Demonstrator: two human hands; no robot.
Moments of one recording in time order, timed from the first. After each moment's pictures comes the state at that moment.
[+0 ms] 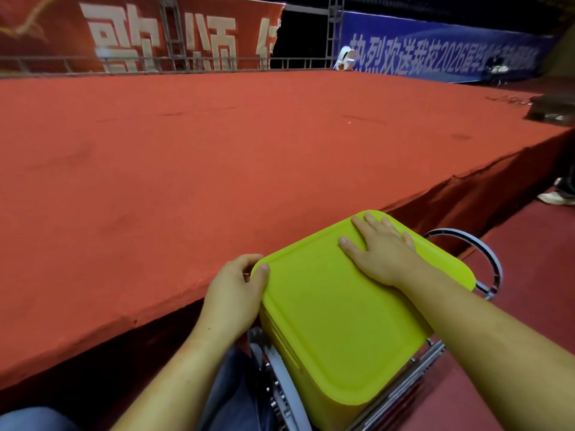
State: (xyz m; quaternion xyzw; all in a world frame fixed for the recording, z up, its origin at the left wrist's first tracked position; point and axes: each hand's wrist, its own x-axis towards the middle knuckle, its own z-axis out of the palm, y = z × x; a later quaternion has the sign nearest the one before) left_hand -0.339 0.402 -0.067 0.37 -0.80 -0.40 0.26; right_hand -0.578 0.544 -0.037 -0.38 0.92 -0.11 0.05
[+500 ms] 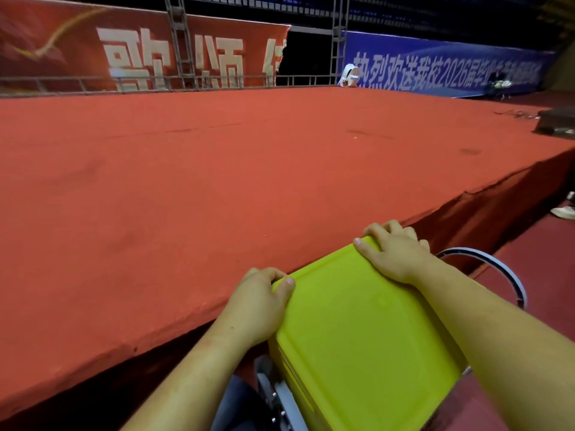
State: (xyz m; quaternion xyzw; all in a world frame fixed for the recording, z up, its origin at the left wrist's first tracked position) left_hand -0.369 0.390 -0.048 0.33 -0.87 -0.33 0.15; right_hand -0.626 0.519 -0.029 -0.37 0.92 -0.10 0.05
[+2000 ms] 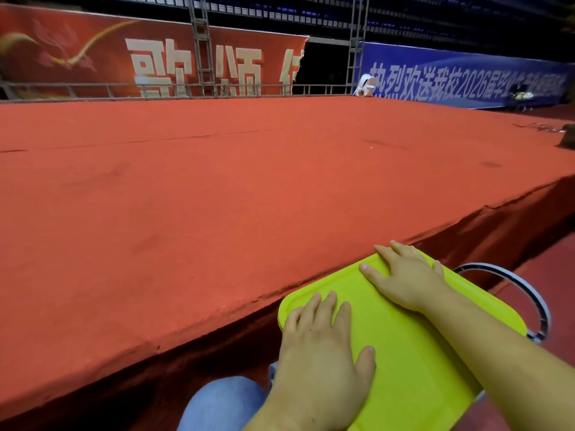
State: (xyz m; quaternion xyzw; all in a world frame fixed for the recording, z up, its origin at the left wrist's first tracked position) left_hand -0.361 0.478 -0.062 0.27 -0.95 -0.09 0.15; right_hand -0.589 0.522 -0.035 -0.35 0.93 -0.10 0.06
